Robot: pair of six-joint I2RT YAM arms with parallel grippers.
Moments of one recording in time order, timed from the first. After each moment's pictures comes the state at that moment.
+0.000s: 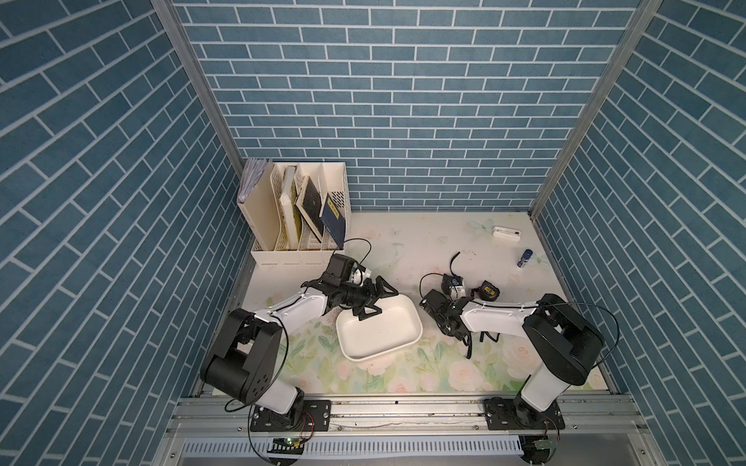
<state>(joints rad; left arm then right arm) -0.42 1.51 0.81 -0.17 0.80 -0.97 0.86 1.69 0.81 -0.53 0.78 0.78</state>
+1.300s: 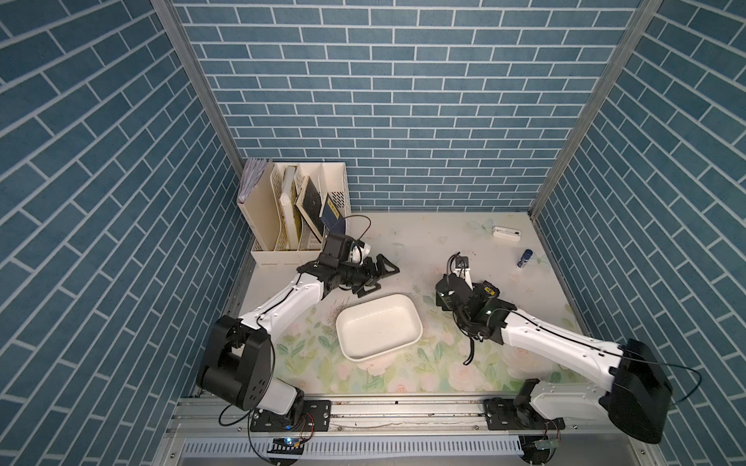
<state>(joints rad) -0.39 1.46 1.08 -0.31 0.69 -0.84 0.88 1.20 0.81 -0.31 0.70 0.48</state>
